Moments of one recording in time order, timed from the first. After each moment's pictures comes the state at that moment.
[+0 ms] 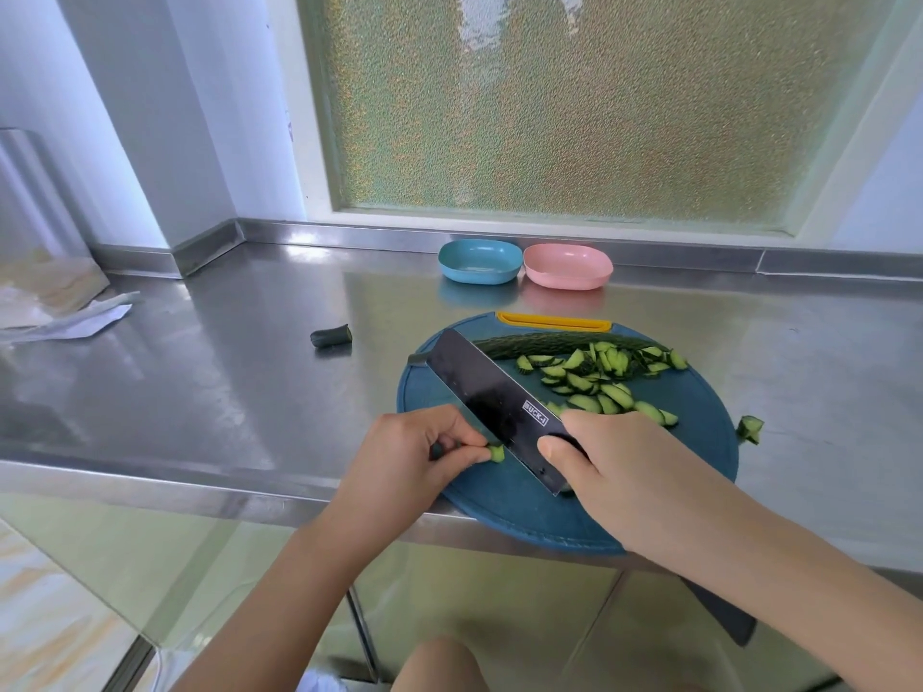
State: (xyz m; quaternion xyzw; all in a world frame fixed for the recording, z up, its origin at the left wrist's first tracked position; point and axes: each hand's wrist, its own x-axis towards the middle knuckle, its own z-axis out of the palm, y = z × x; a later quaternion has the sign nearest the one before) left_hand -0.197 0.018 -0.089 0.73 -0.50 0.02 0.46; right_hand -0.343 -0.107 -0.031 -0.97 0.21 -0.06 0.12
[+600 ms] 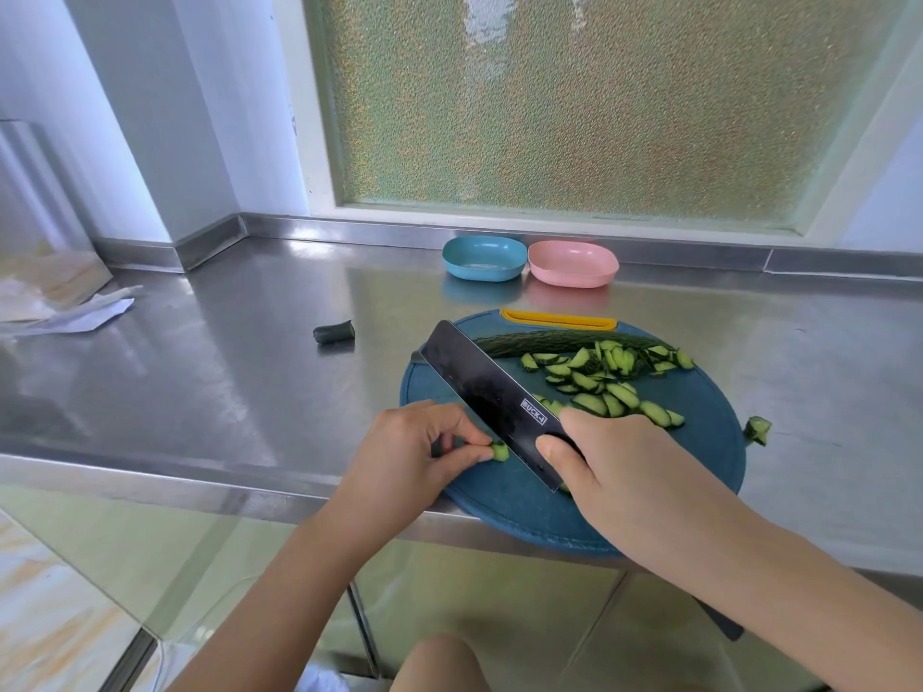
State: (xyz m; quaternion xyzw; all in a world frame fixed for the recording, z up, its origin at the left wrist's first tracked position) left_hand -0.188 0.016 -0.093 0.72 -0.53 0.05 0.45; right_hand -0.342 -0.102 -0.032 -0.98 0.20 -0.06 0.08
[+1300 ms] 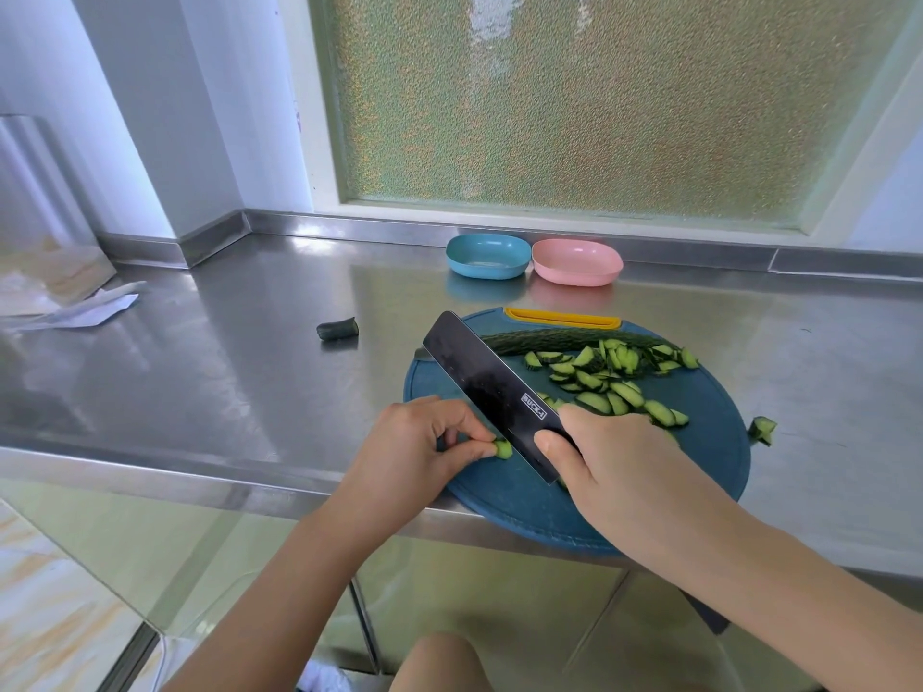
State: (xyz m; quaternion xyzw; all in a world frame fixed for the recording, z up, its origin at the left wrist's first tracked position) left_hand -0.186 0.014 -0.094 0.72 -0.52 0.05 0.45; right_hand -0.337 -0.103 -0.038 -0.98 0.19 -0.08 0.07
